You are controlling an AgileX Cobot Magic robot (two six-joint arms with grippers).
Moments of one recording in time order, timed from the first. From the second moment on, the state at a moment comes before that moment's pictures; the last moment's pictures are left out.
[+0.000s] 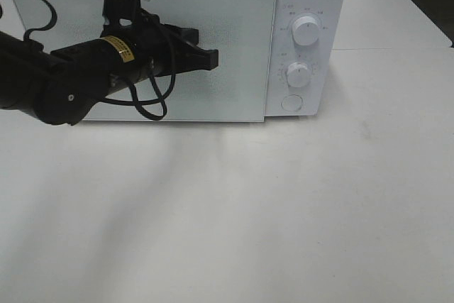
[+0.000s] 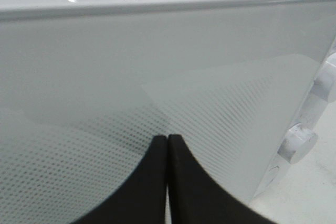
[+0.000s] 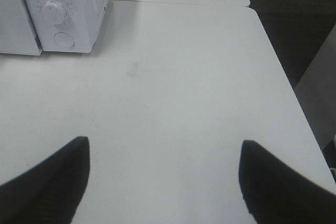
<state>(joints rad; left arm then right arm) -0.60 1.92 -0.97 -0.04 -0.64 -0.08 0.10 0.00 -0.51 -0.16 1.00 0.11</state>
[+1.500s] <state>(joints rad) -0.67 1.52 -0.93 -0.04 0.63 -0.07 0.10 0.00 -0.51 -0.16 1.00 0.11</state>
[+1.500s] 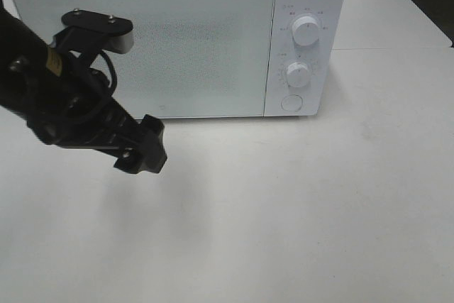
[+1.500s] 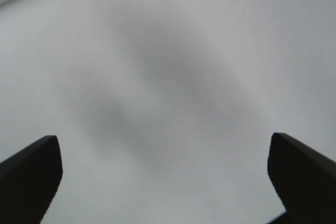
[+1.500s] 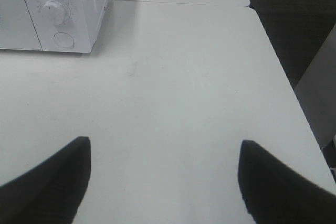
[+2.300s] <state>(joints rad) -0.10 1.14 -0.86 -0.05 1.06 0.00 0.10 0.00 -0.51 -0.16 1.00 0.11</state>
